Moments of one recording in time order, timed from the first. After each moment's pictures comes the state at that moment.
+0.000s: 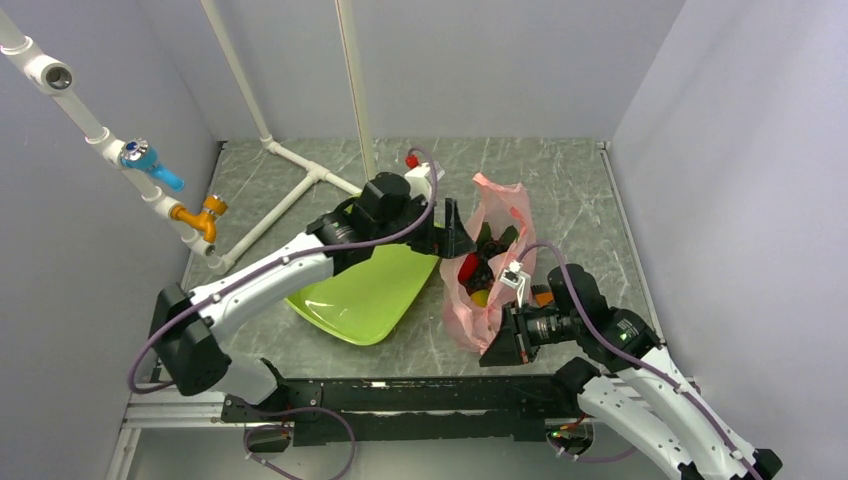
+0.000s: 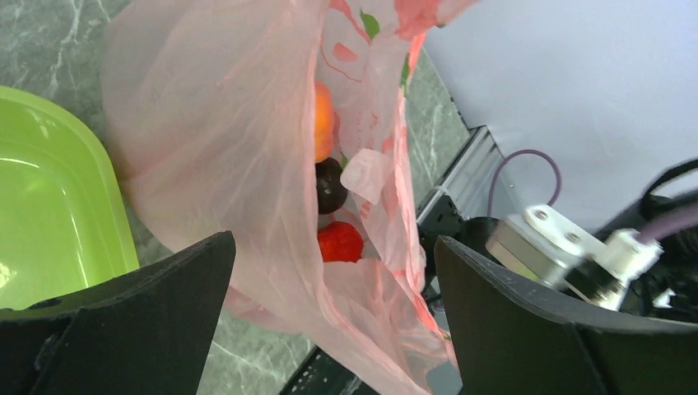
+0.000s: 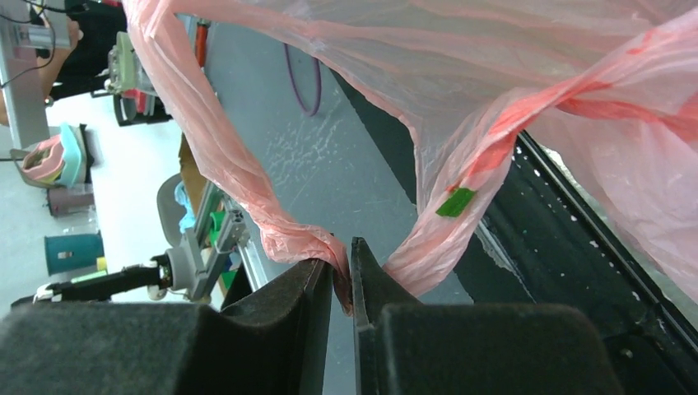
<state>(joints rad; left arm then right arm) -0.84 1.42 1.26 -0.26 0.27 -0.62 0.62 0.56 0.68 -0.86 -0.81 0.51</state>
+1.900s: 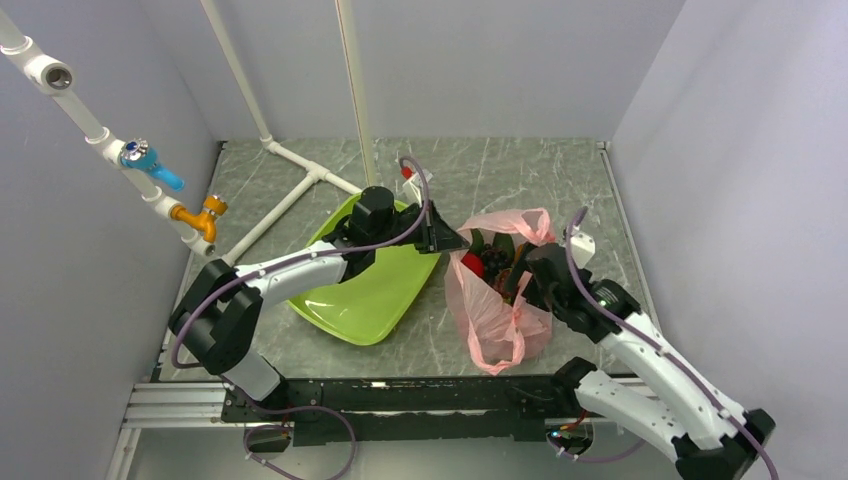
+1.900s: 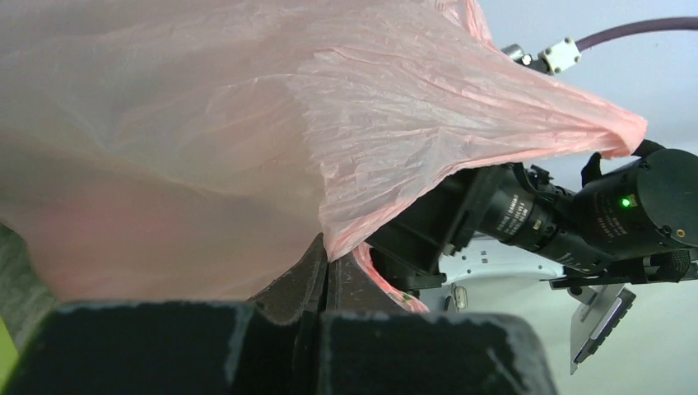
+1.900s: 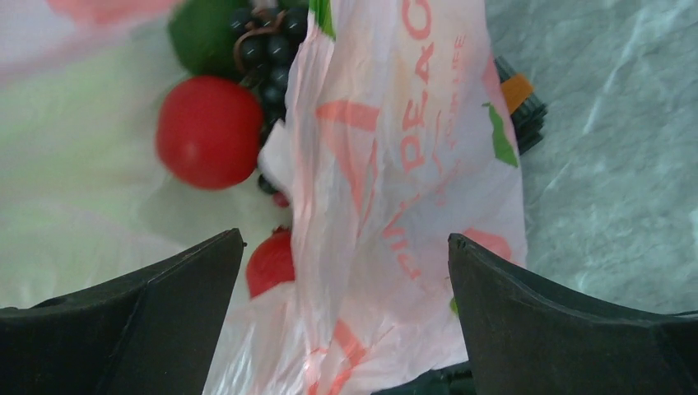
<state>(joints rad) -0.73 1.57 1.00 0.43 0.60 -0.91 0.63 0.74 0.81 -0.95 0.41 0.94</state>
